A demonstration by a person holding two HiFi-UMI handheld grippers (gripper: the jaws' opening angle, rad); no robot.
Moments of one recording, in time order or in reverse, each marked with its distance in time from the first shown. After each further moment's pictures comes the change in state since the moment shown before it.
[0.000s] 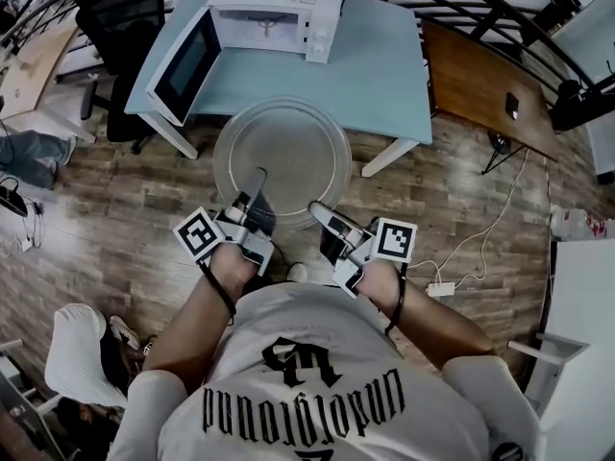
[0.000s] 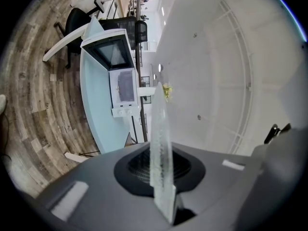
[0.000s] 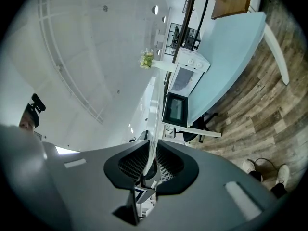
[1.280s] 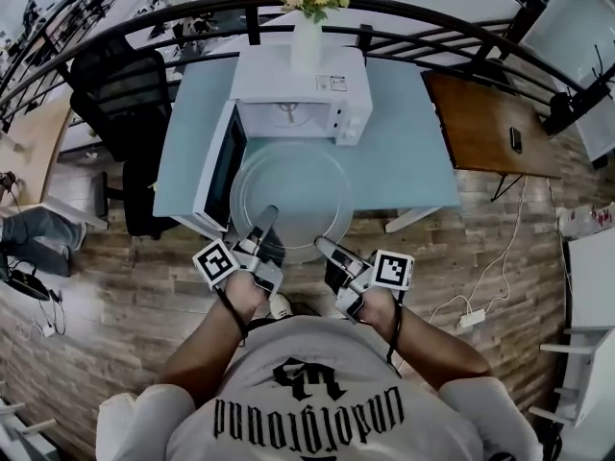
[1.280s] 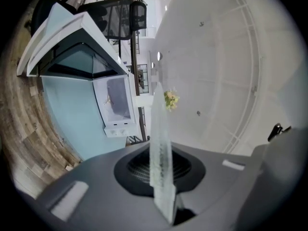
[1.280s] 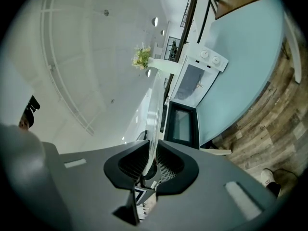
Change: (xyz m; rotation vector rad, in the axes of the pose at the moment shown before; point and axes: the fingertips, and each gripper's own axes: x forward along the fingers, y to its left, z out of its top) left arm 0.090 0.036 0.229 -0.004 0.166 -0.032; right arm 0.227 -0.003 0.083 -0.041 -0.162 -0.052
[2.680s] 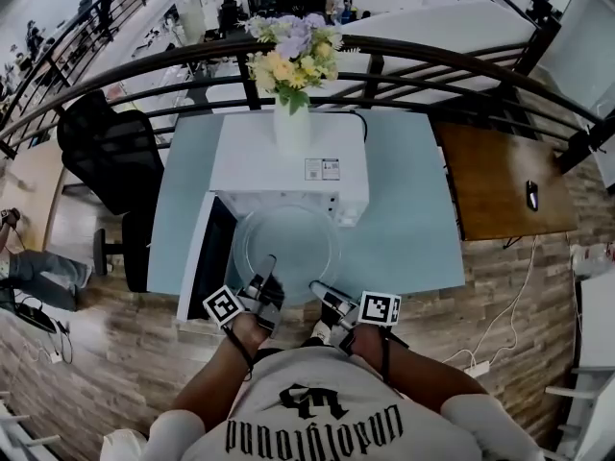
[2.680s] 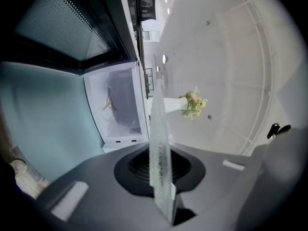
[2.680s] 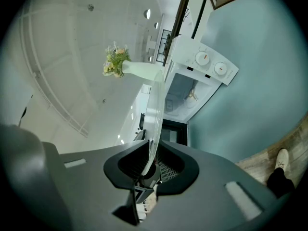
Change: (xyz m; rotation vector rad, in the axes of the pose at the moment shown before) left arm 0.165 0.089 0.066 0.004 -0.051 0.060; right arm 0.077 -0.114 0.144 0.138 0.067 -0.048
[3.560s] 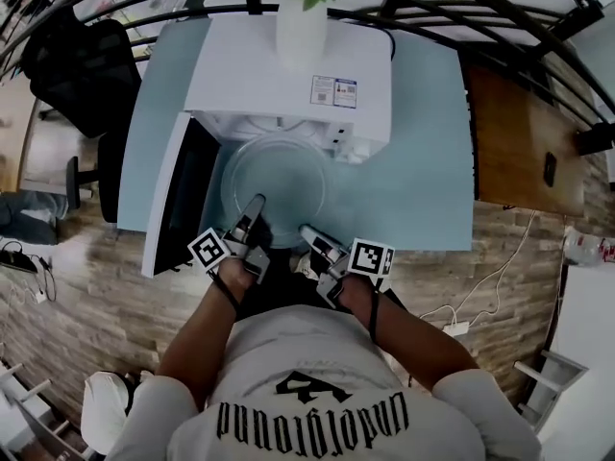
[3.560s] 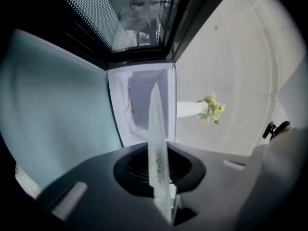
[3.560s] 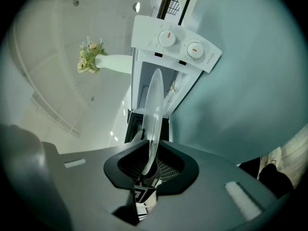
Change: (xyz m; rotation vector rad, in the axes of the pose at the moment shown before) left arm 0.011 0.110 0.005 -0.067 -0.042 0.040; right arm 0.036 -0.095 0.000 0.053 0.065 -0.076
